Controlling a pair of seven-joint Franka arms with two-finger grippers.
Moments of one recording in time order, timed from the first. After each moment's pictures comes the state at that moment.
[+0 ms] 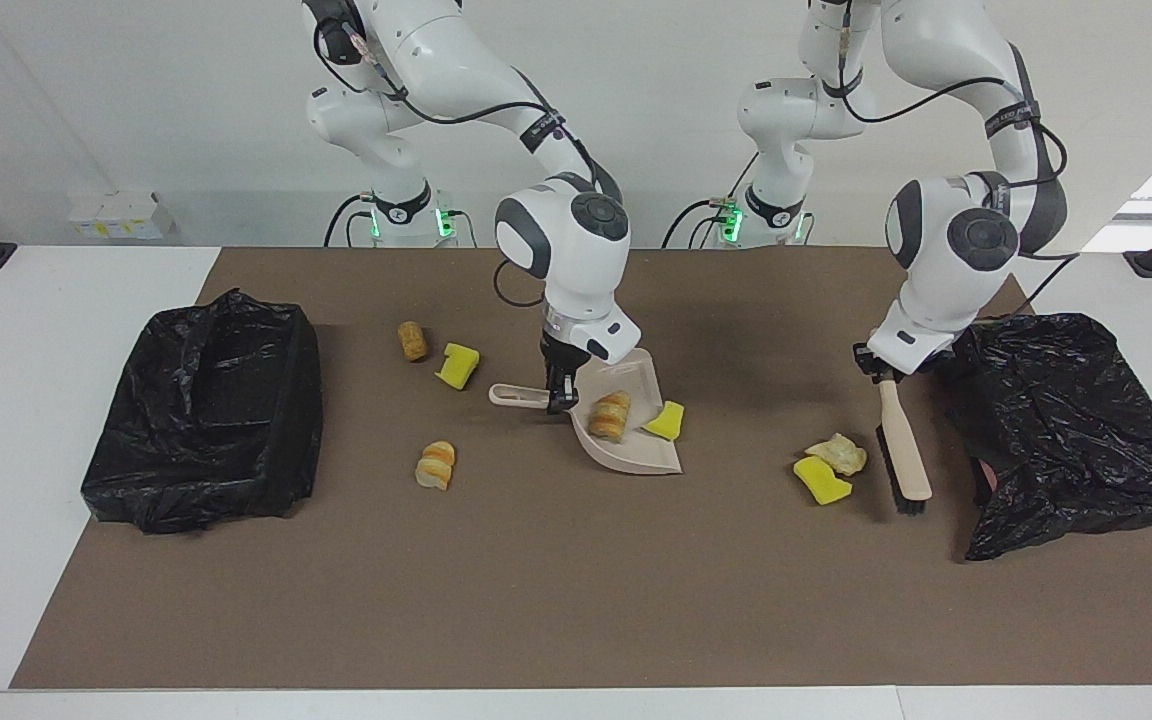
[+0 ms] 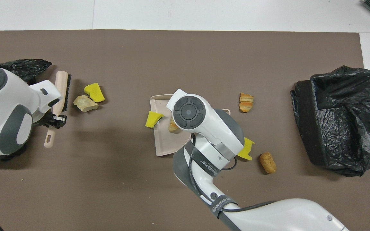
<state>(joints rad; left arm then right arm) -0.06 0.15 -0.02 -2.00 0.18 1.99 -0.03 0.48 0.40 0.12 -1.70 -0.30 2.08 -0.95</state>
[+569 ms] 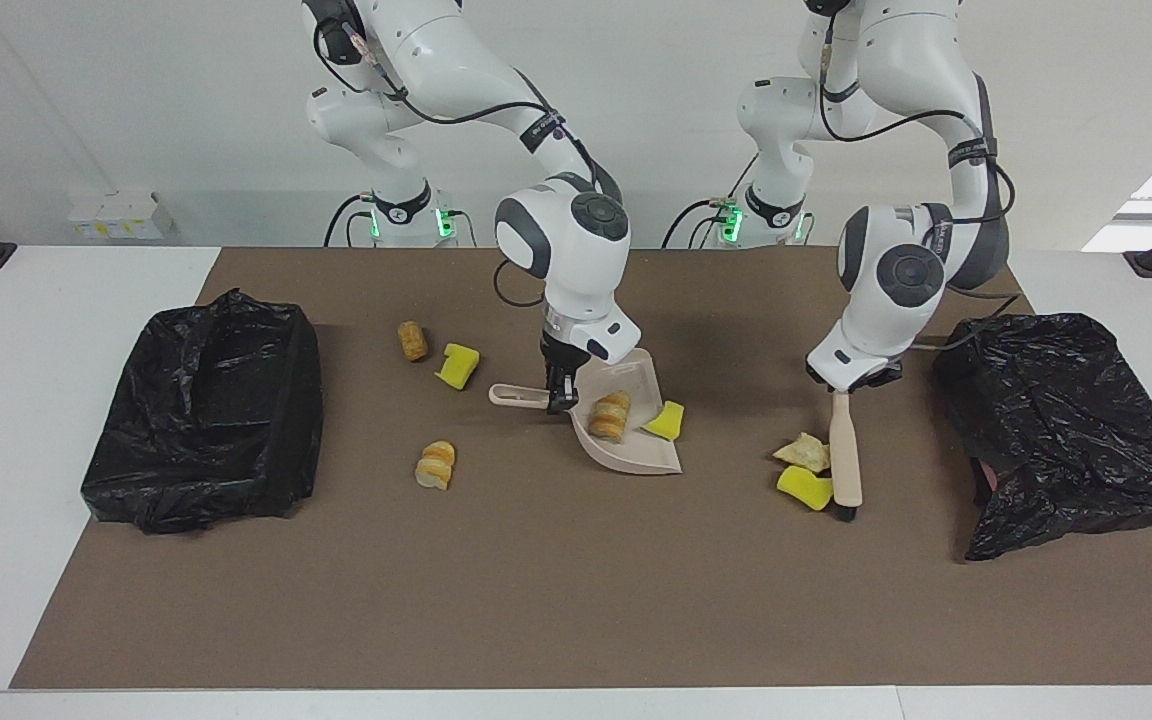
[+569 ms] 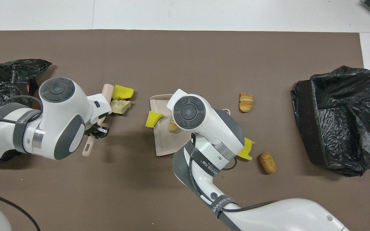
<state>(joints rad) -0.27 0.16 -0.05 -2.05 0.09 1.97 -0.03 0.48 0.40 0.12 -1.70 -0.30 2.08 -0.95</state>
